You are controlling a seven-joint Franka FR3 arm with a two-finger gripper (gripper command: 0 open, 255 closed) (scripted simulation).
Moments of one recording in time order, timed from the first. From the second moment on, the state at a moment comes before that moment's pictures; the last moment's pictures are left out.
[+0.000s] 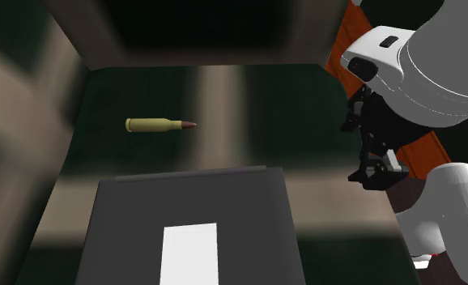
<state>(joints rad) 0.01 -0.76 -0.06 -2.26 -0.12 1.48 -0.13</state>
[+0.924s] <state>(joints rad) 0.03 -0.32 -0.14 -1.96 -0.07 1.66 -0.22</state>
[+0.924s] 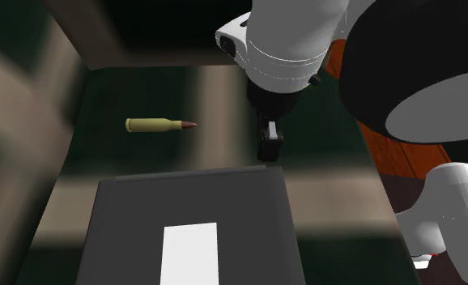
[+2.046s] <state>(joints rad) -0.02 0.37 -0.19 -1.16 0.11 1.58 -0.37</state>
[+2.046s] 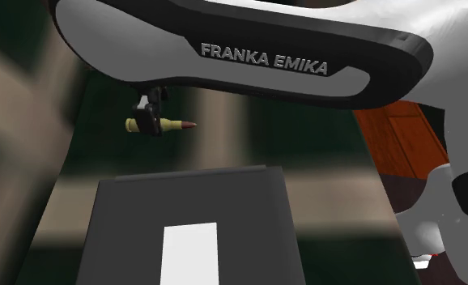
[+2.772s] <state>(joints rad) -0.01 0.35 -0.19 -1.27 0.11 1.69 -0.38</state>
